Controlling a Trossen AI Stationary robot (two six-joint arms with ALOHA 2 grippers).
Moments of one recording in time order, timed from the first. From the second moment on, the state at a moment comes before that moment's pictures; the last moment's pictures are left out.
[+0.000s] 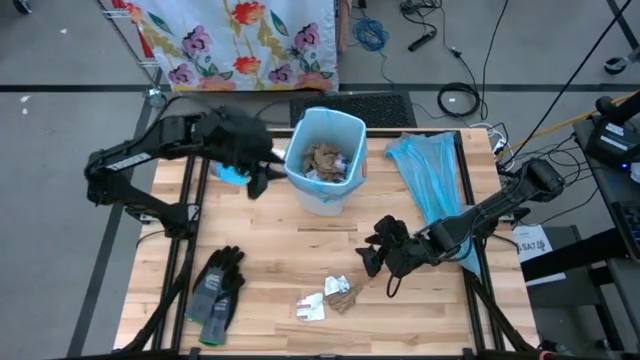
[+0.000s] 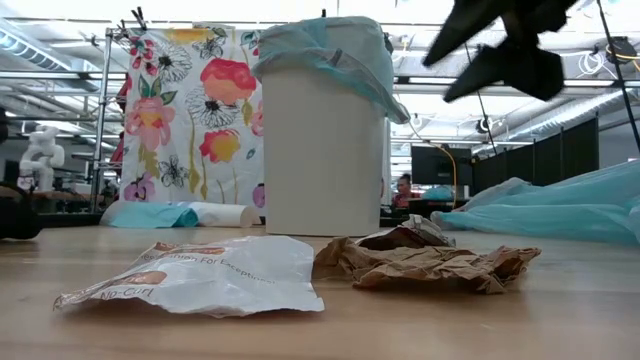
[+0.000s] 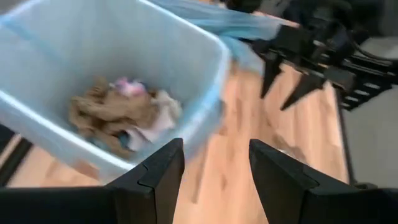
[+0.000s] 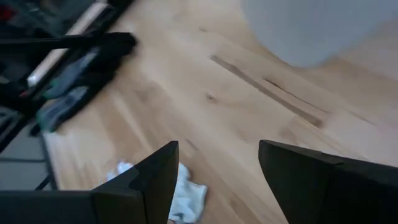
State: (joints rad) left arm 0.16 1.29 1.66 -1.03 0.10 -0.13; right arm 0.49 1.39 0.93 -0.39 0.57 1.20
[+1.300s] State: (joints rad) left arm -0.67 1.14 0.65 -0.23 -0.56 -1.17; right arm 0.48 1.95 1.42 -0.60 0.12 0.33
